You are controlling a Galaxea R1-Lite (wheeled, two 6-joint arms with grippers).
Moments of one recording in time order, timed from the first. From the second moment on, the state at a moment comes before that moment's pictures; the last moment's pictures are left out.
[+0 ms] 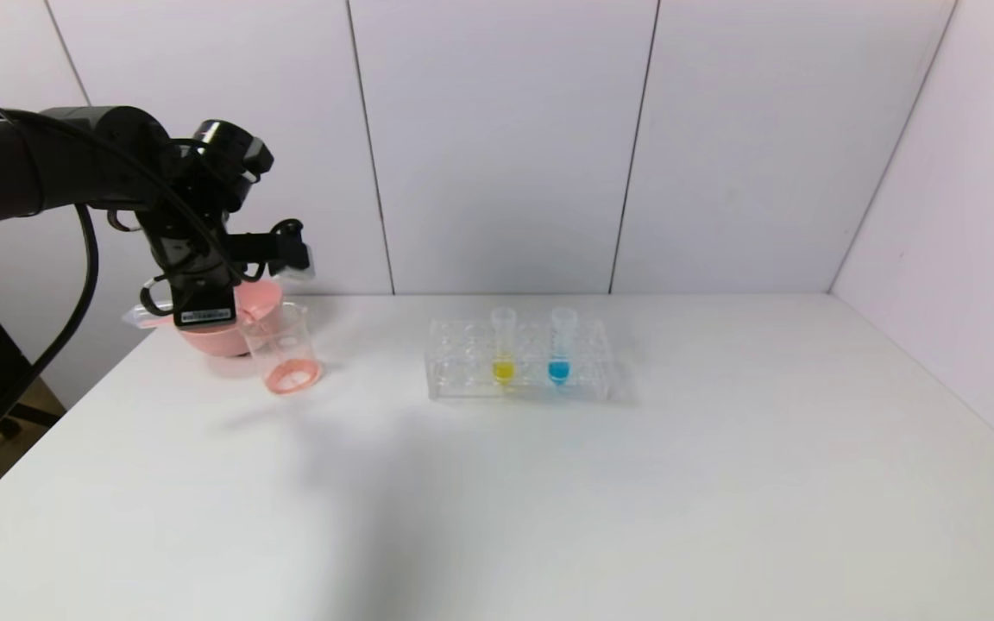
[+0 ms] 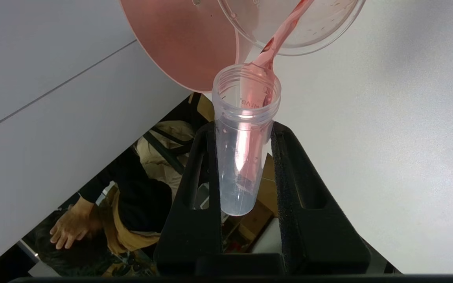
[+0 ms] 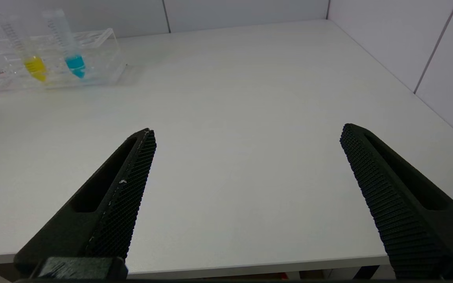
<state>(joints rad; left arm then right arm) -0.13 2.08 -2.00 0.86 0.50 1.11 0.00 0.00 0.00 0.00 -0.04 0.09</state>
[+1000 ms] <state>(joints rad) -0.20 2.11 -2.00 0.86 0.64 1.14 0.00 0.00 0.00 0.00 -0.04 0.09</state>
